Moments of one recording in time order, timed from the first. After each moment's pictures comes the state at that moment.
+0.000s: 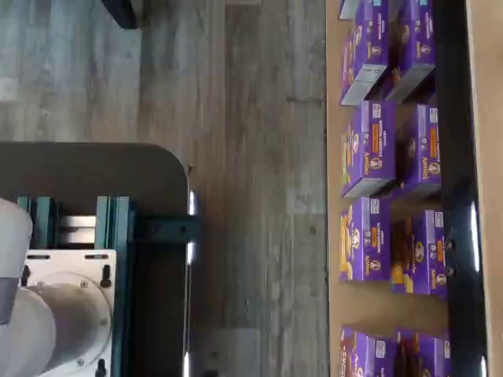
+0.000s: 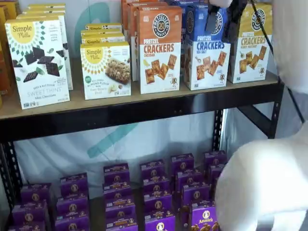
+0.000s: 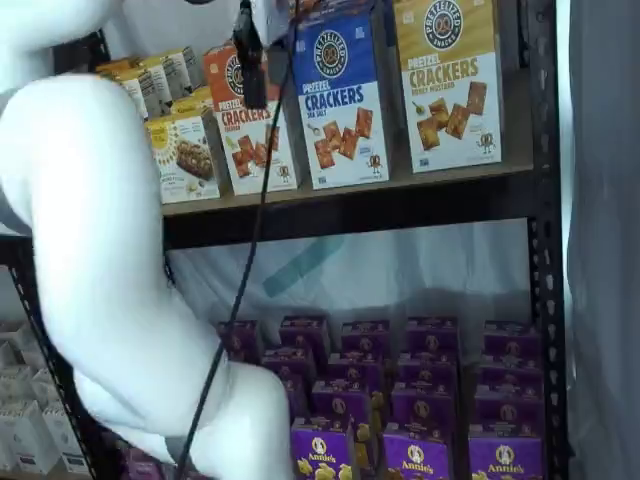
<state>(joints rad) -0.17 -0.52 -1.45 0.21 1.98 -1.65</state>
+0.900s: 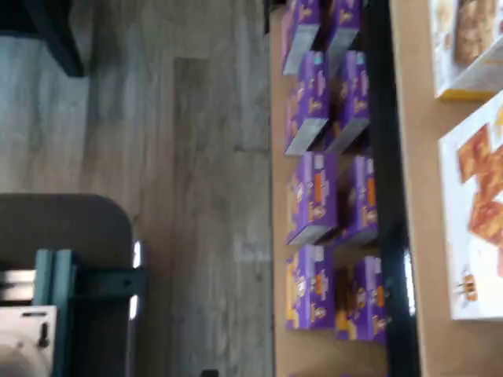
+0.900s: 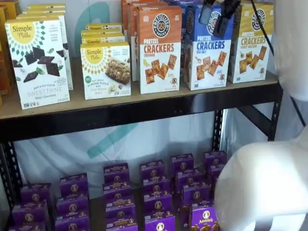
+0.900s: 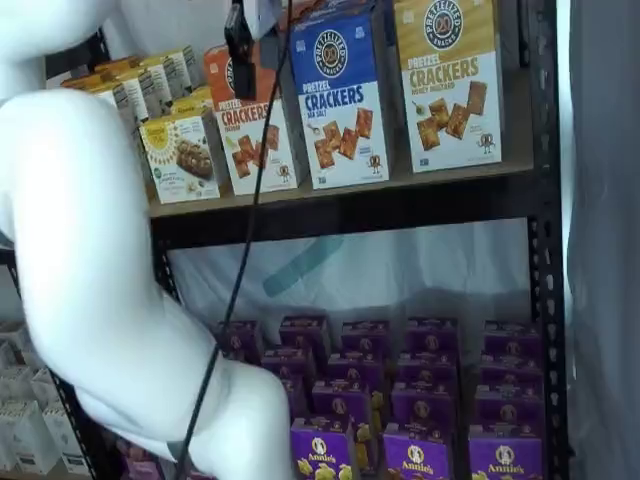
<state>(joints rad) -0.21 -0.57 -1.42 0.32 1.89 -1.64</state>
